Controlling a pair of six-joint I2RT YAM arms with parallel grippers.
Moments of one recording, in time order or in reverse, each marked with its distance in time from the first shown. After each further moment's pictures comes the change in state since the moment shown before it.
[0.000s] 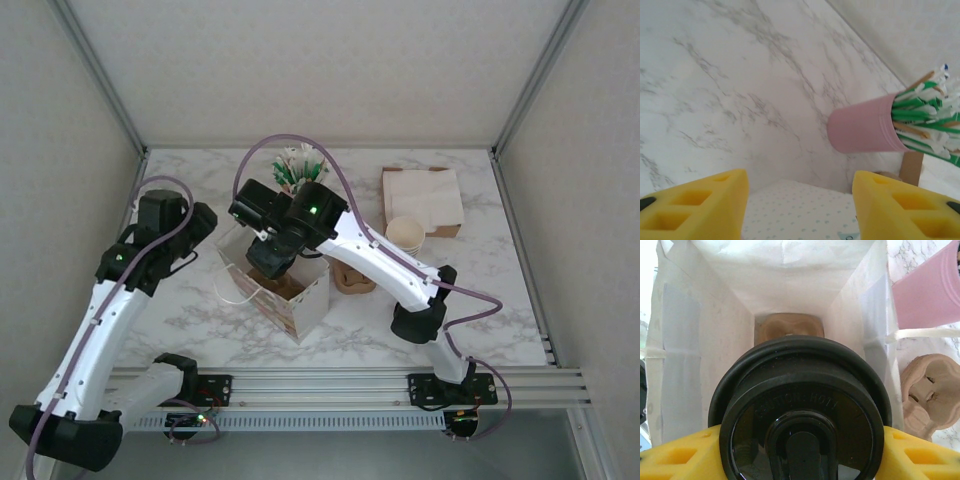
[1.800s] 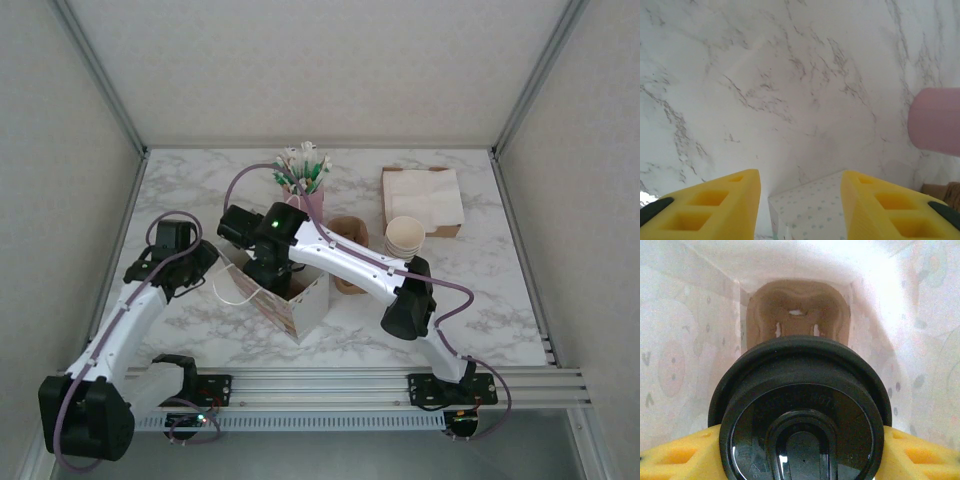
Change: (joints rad) left arm 0.135 0.066 -0.377 0.196 0.153 -0.069; right arm -0.017 0.070 -0.279 0.181 -0.048 0.004
